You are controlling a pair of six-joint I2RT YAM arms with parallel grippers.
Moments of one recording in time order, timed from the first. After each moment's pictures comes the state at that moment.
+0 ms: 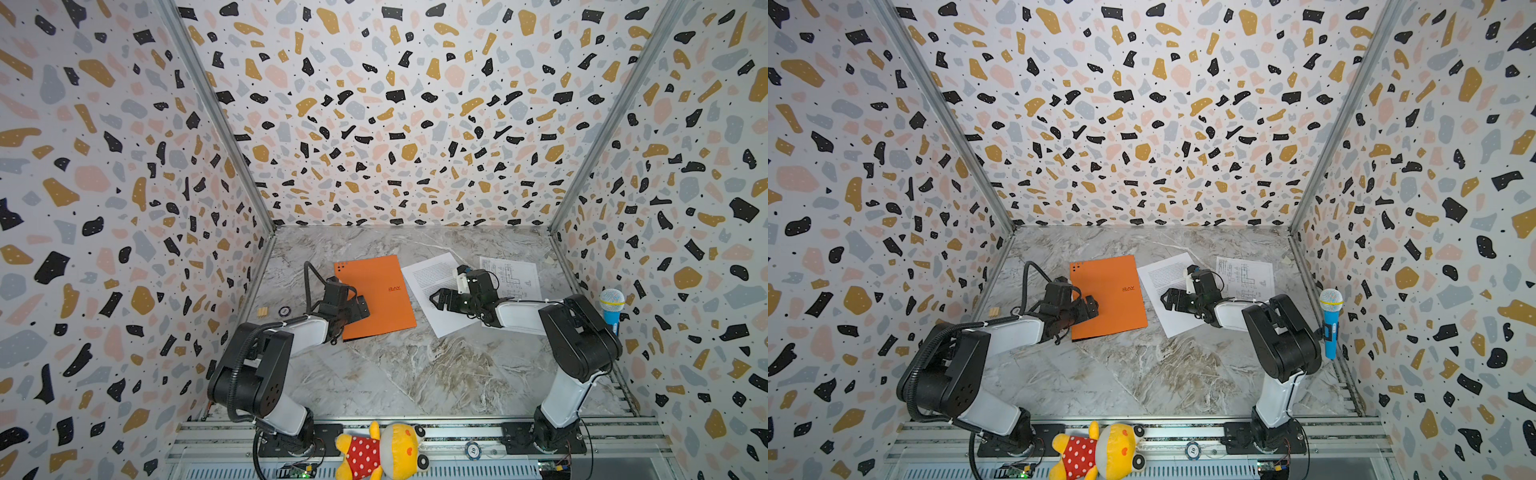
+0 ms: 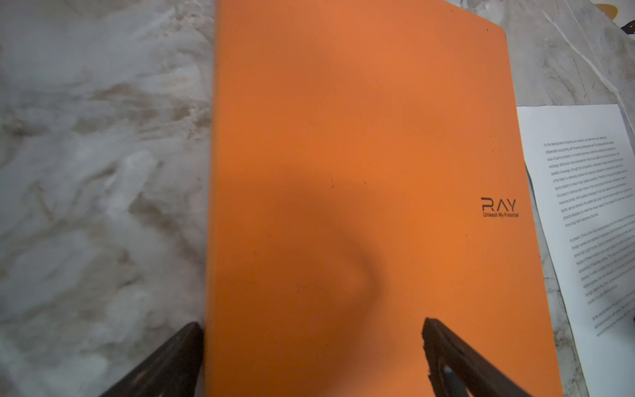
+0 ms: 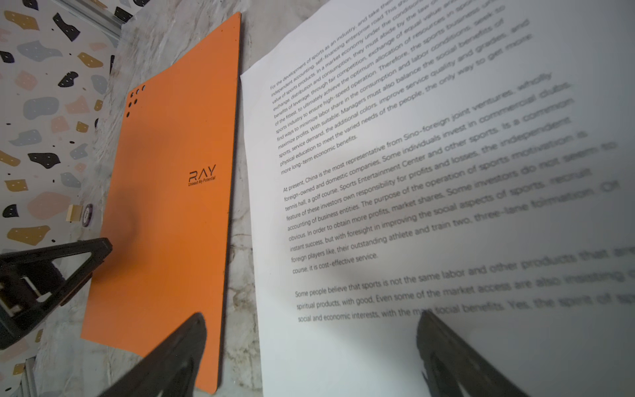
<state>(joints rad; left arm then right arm) -0.27 1.56 0.64 0.07 0.00 -0.56 0.43 1.78 0.84 0.21 -0.32 0.54</state>
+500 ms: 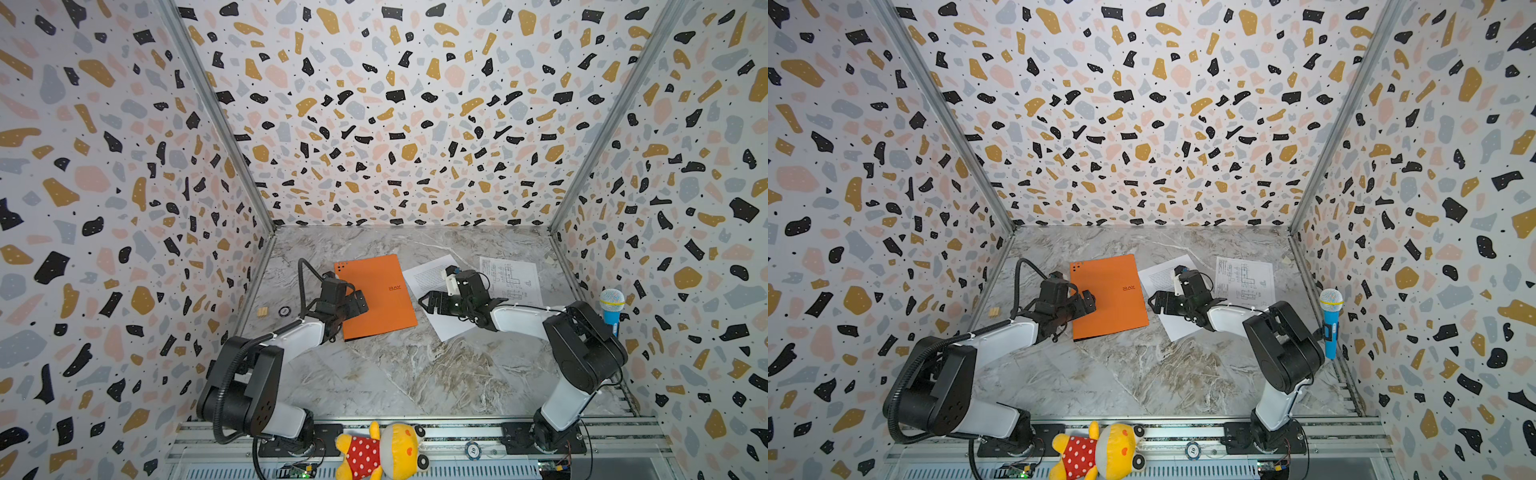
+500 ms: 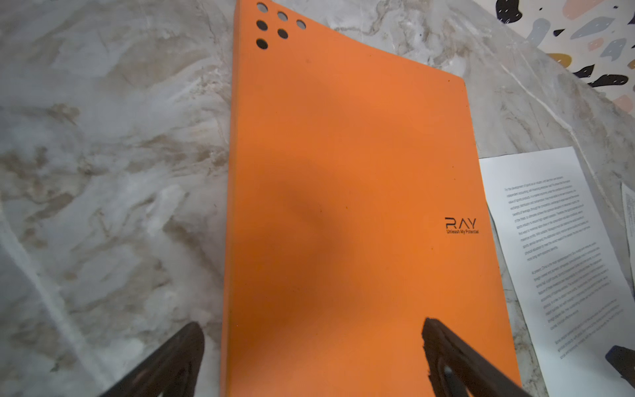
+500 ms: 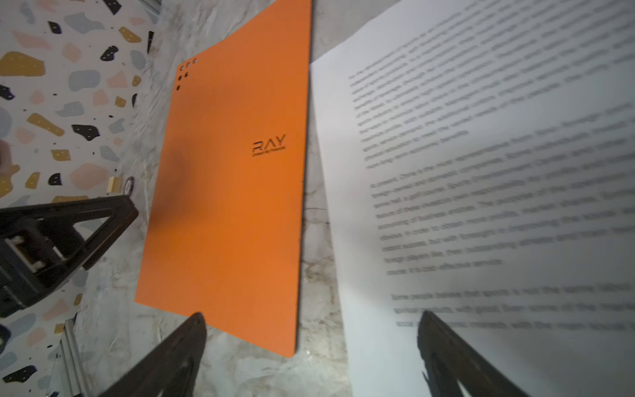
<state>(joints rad) -0.27 1.45 0.65 0.01 -0.05 -0.56 0.58 1.73 0.90 0.17 -0.32 0.56</state>
